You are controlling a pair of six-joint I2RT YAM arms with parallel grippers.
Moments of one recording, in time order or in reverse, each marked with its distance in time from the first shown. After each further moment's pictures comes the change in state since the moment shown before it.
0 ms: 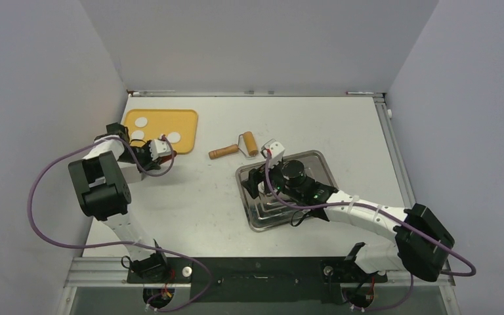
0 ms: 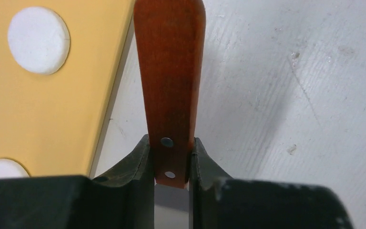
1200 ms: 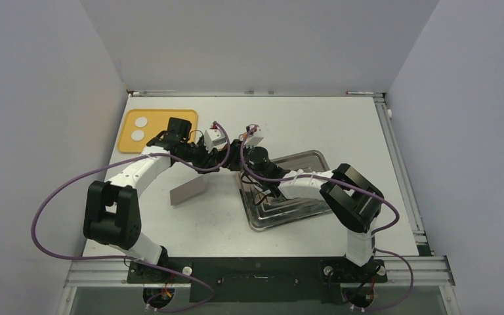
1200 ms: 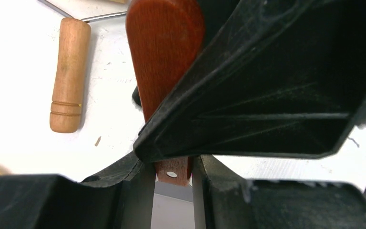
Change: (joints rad) left arm -0.577 -0.316 -0.185 0.275 0.031 -0.959; right arm 0.007 0.589 0.324 0.410 0.106 0.558
